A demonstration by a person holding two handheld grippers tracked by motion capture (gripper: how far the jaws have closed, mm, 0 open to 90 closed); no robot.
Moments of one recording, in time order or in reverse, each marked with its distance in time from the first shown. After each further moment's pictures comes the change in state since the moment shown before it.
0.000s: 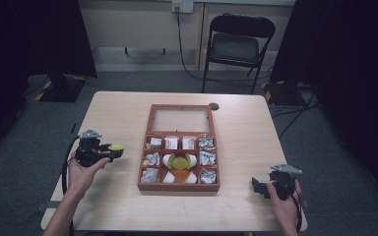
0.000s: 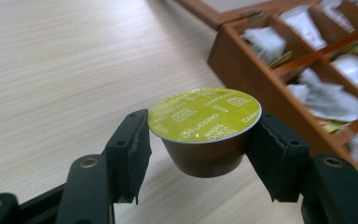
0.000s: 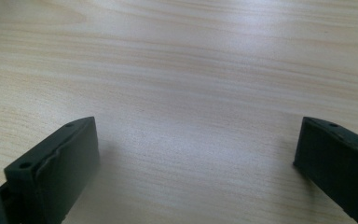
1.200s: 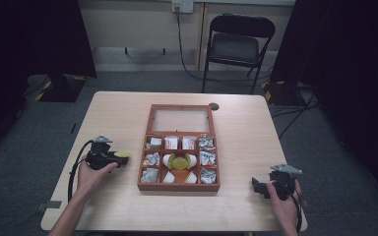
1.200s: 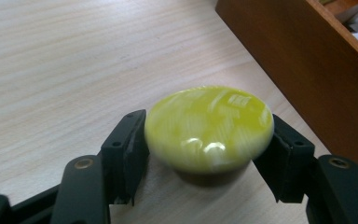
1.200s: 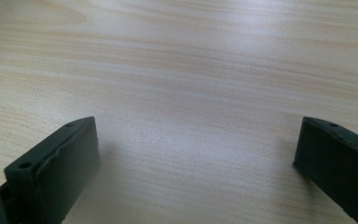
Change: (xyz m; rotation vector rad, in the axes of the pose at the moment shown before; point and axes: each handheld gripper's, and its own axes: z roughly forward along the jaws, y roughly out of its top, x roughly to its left) left arm 0.004 -0.016 0.042 0.110 -0.044 -0.002; right arm 0.000 0.000 0.000 0.000 0.000 0.000
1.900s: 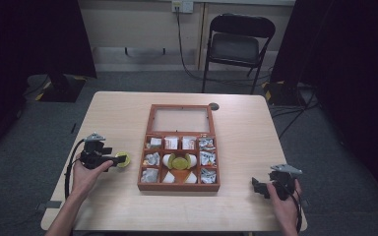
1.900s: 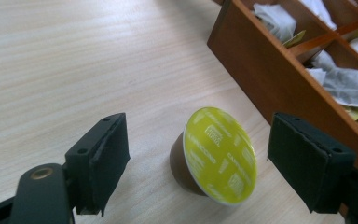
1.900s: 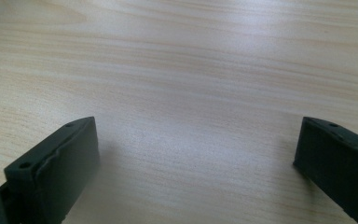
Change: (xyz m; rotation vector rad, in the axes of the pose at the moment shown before) left arm 0.002 0.002 -0.028 -0.115 -0.017 -0.035; right arm 0.000 0.000 0.000 0.000 0.000 0.000
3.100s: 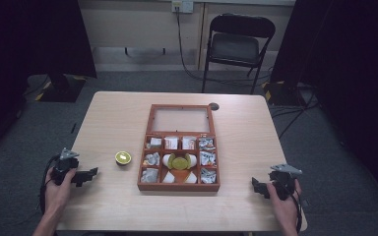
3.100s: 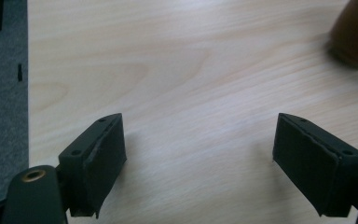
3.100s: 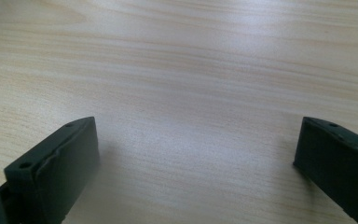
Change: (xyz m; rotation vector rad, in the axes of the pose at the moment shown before) left arm 0.039 -0.067 -0.041 0.060 0.320 -0.049; right arm 0.000 0.000 0.000 0.000 0.001 0.000
